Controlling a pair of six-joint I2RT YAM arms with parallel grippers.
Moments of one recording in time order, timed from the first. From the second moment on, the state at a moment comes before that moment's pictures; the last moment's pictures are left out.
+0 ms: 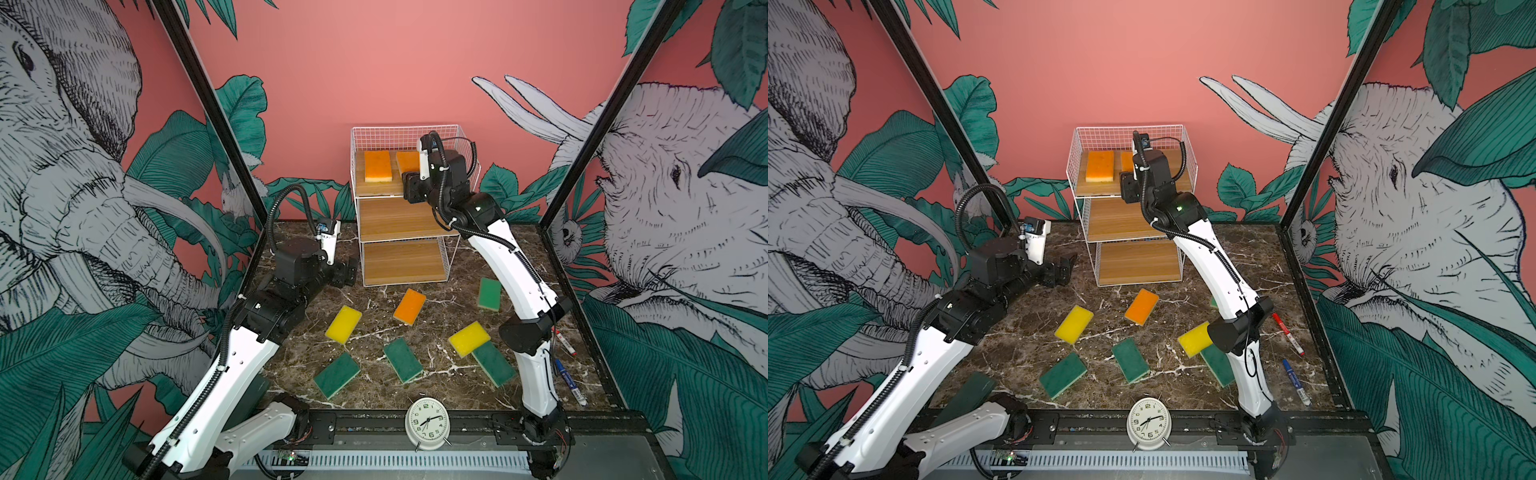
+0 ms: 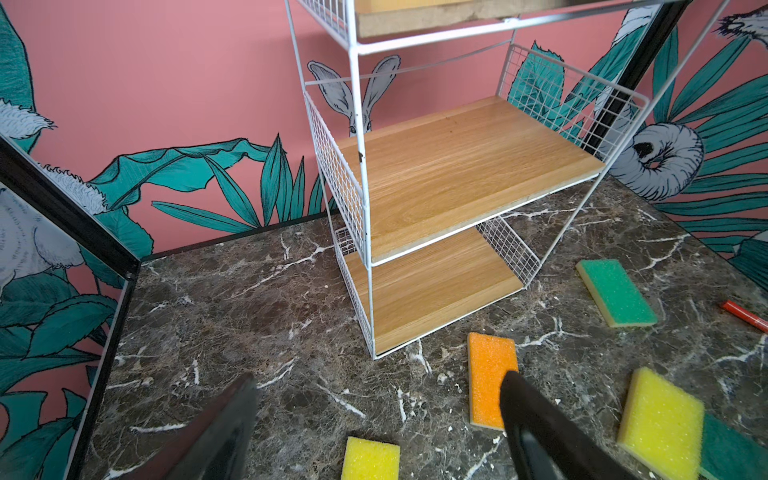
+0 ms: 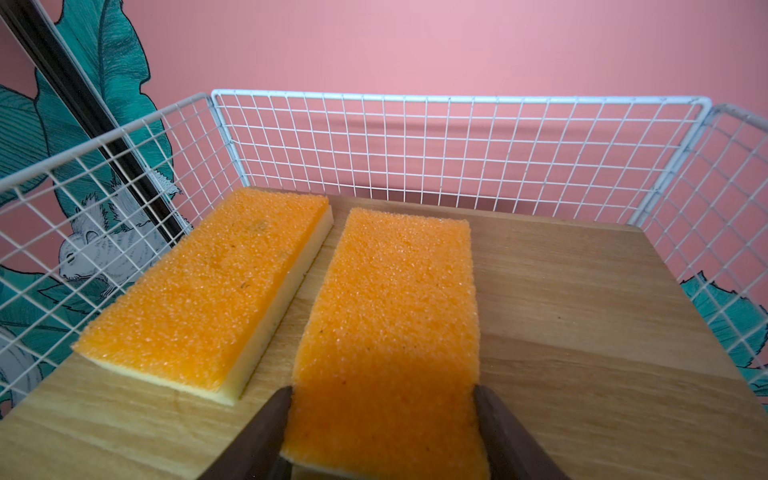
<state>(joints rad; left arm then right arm) -0.49 0.99 1.21 -0.58 -0.13 -0.04 0.67 2.12 2.62 -0.76 0.29 0.16</state>
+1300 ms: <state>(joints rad) -0.49 0.99 1.21 -0.58 -0.13 -0.04 0.67 1.95 2.39 -0.71 0.20 0.18</state>
